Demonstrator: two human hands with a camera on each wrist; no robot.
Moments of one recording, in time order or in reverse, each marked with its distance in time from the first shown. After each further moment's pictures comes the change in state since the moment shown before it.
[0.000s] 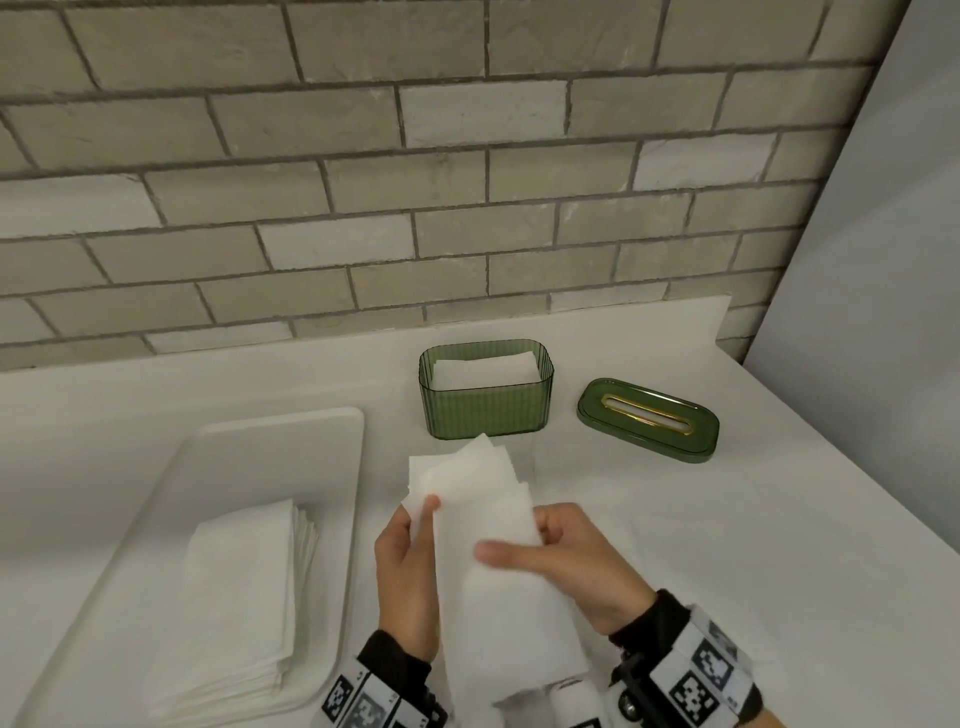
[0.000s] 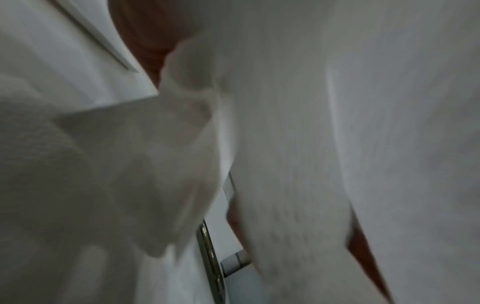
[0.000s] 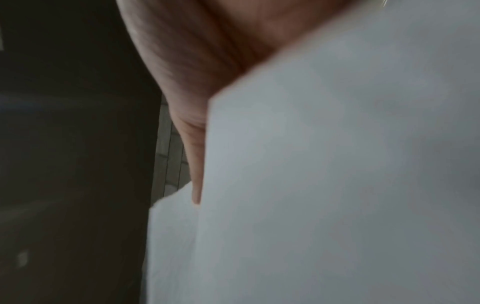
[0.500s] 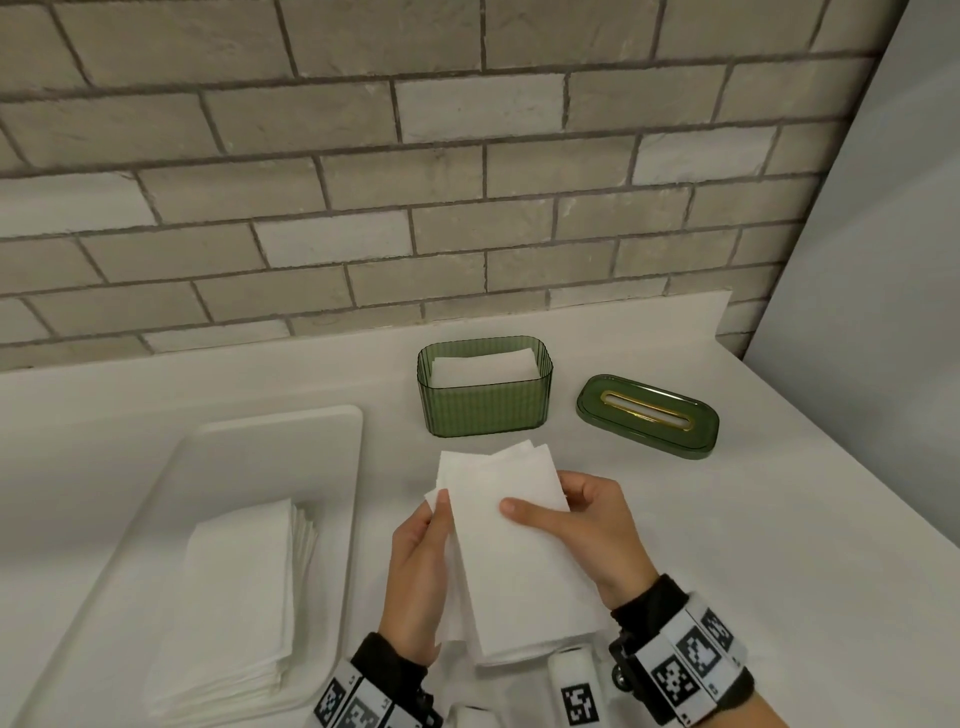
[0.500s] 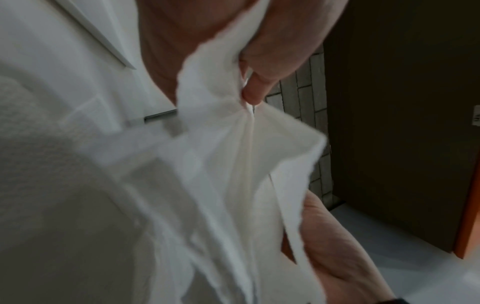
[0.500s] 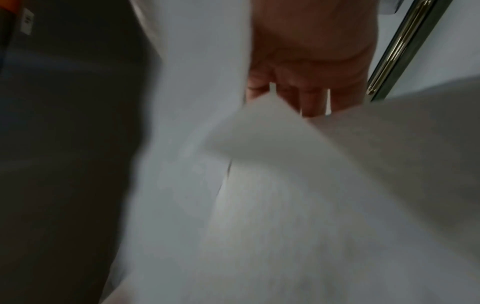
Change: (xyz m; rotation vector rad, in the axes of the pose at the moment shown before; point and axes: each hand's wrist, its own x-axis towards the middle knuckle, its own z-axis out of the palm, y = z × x) left_hand -0.006 0.006 0.006 0.106 -0.170 -0.010; right_hand 0.014 0.005 -0.016 -0.044 0.367 -0.148
